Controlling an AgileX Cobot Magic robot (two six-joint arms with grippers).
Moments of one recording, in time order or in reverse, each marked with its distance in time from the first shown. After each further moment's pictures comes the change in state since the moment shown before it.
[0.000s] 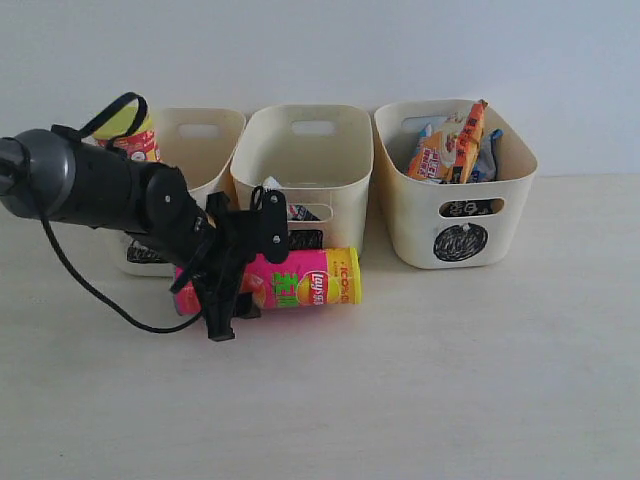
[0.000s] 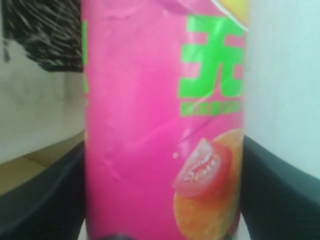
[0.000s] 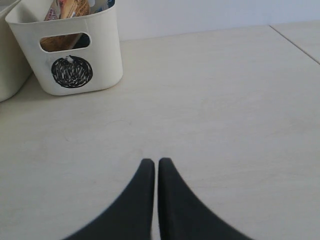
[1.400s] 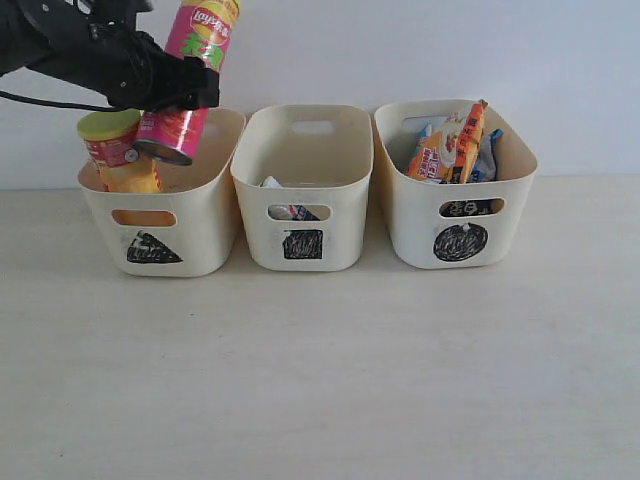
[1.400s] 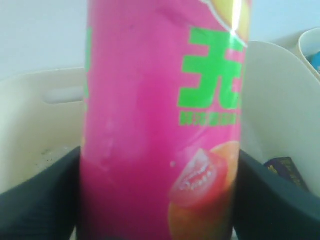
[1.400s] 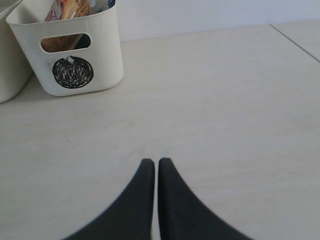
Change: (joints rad) left arm 0.234 -0.049 -0.420 -0.232 0.058 -0.853; right arm 0.000 0.000 0.000 0.008 -0.002 0.000
